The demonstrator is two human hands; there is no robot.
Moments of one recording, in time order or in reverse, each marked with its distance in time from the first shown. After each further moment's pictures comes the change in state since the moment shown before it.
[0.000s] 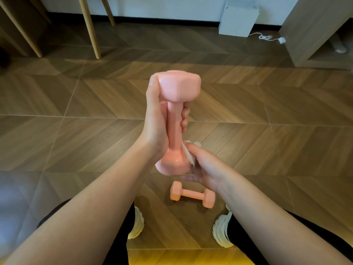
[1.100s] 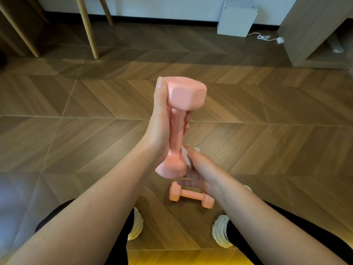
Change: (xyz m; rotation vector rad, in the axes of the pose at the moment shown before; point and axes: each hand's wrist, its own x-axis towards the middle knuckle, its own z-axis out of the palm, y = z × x) left_hand 0.003 -0.008 0.000 0.074 0.046 0.011; right_hand 0.003 0.003 0.007 0.103 0.018 0.007
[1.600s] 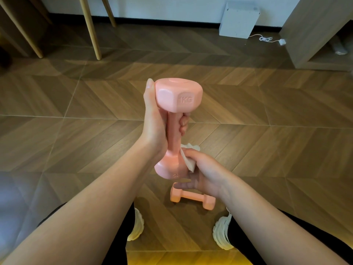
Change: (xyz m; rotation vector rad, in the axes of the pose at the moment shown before) left_hand 0.000 0.005 -0.004 -0.143 -0.023 -0.007; right_hand -0.004 0.000 -0.004 0.022 -0.067 0.038
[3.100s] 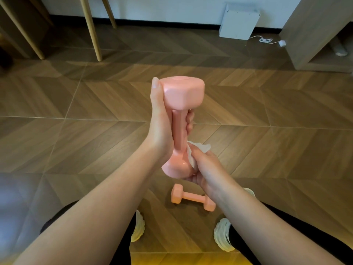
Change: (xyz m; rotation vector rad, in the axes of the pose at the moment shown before) left_hand 0.003 -0.002 0.006 0.021 -0.004 0.050; right_hand 0.002 -0.001 0.007 0.122 0.199 -0.182
